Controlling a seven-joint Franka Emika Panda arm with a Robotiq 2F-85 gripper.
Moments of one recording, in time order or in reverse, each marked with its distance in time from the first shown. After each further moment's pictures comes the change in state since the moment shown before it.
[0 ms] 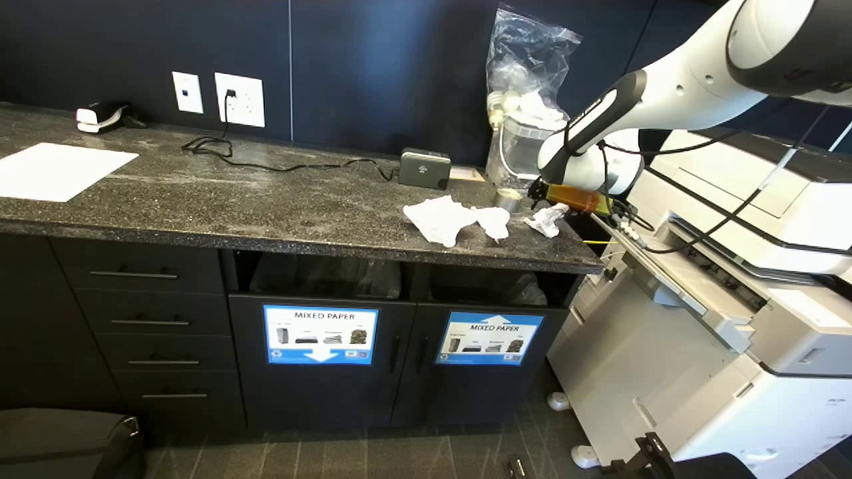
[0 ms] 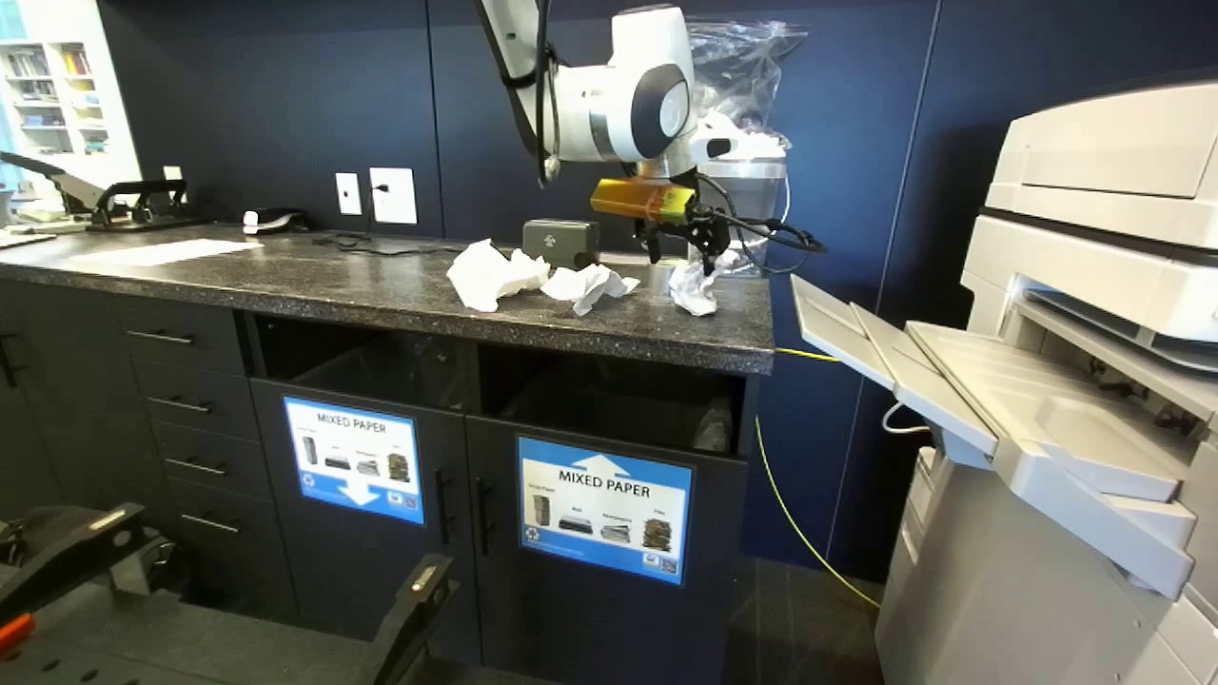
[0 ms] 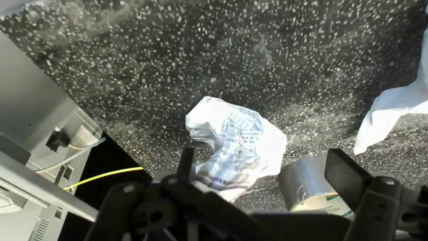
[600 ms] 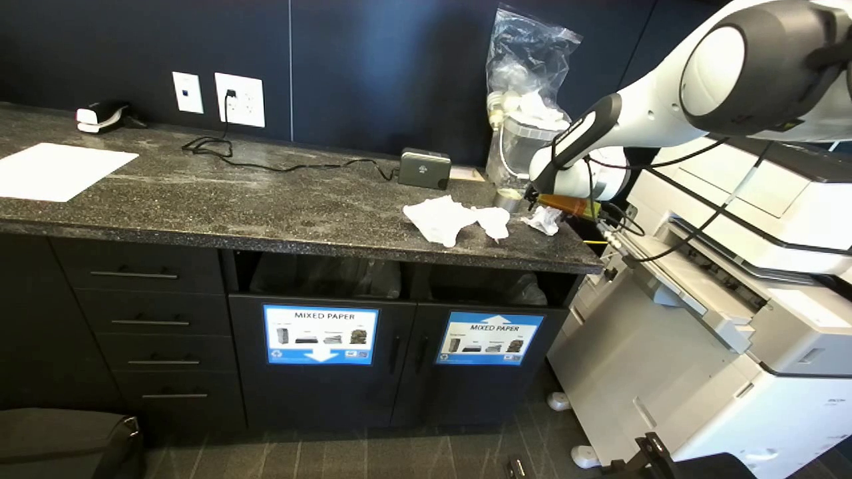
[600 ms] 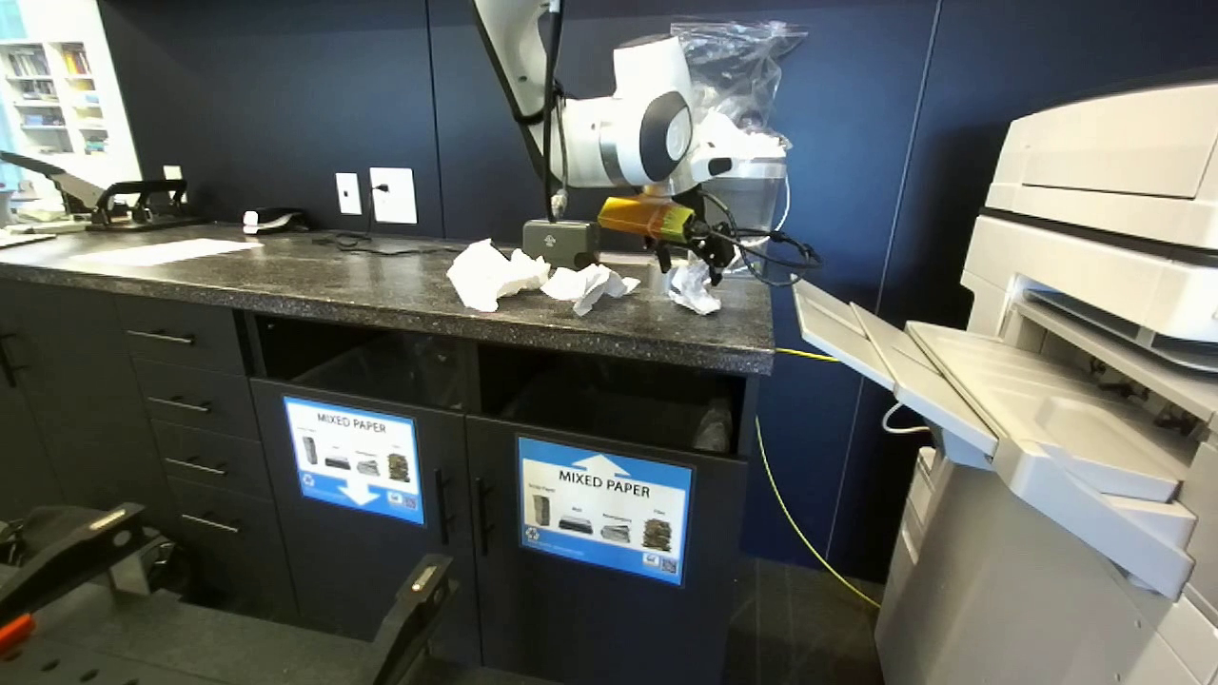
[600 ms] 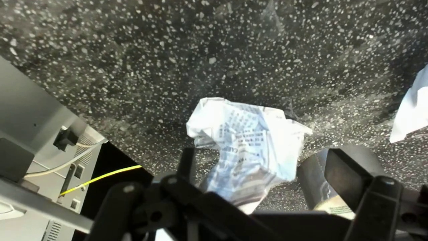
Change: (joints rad) arm 0.038 0.125 -0.061 0.143 -0.002 0.000 0.106
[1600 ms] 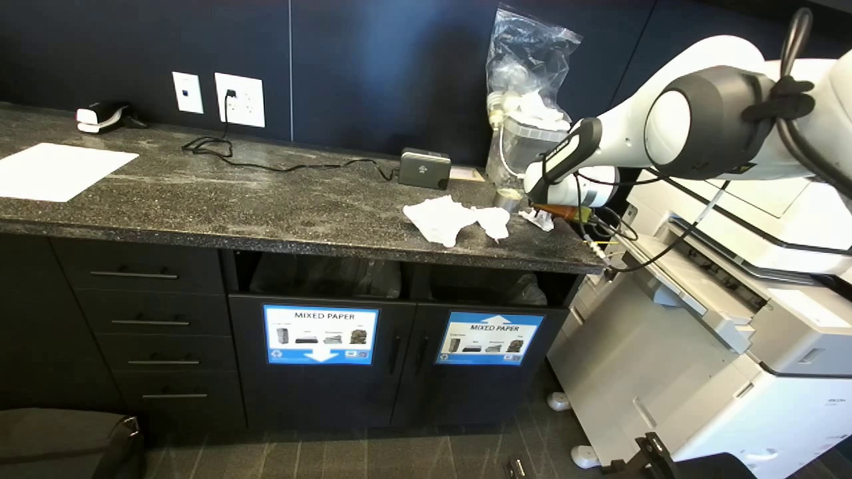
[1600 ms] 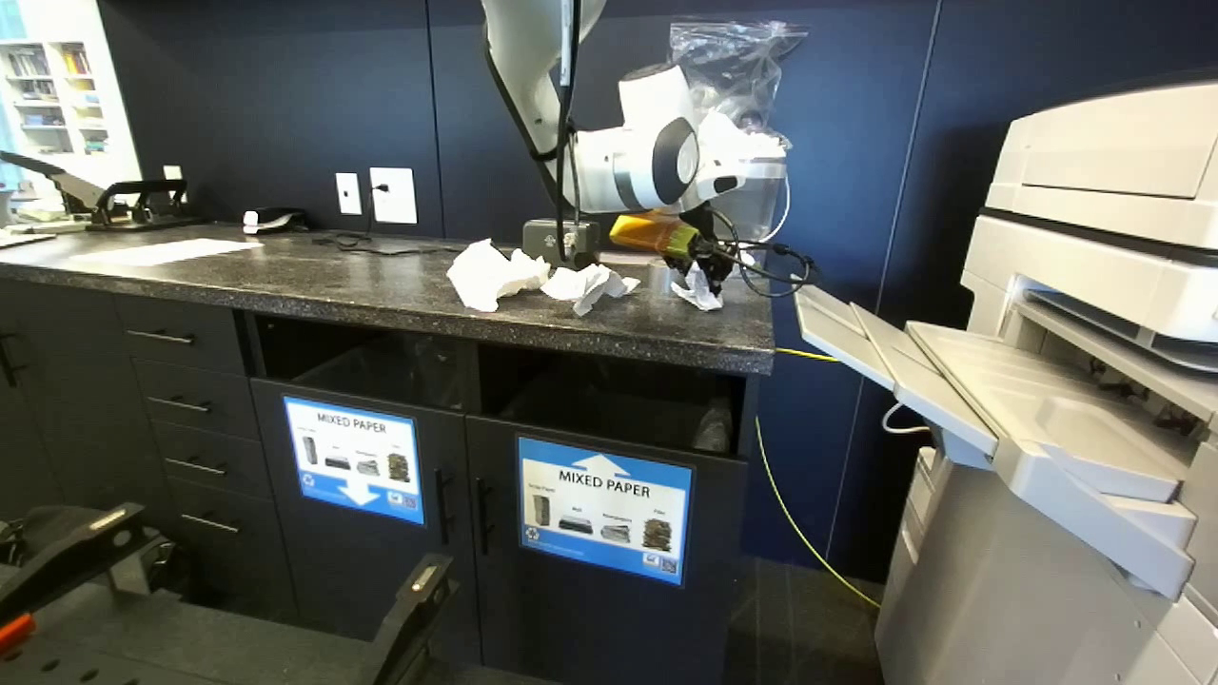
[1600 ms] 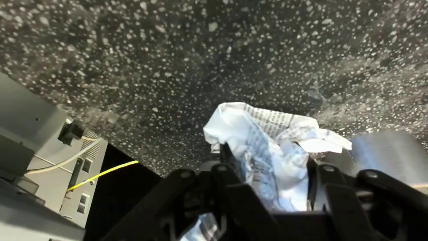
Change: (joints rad) arm 0.014 0.149 -0.057 0.189 0.000 -0.014 0.093
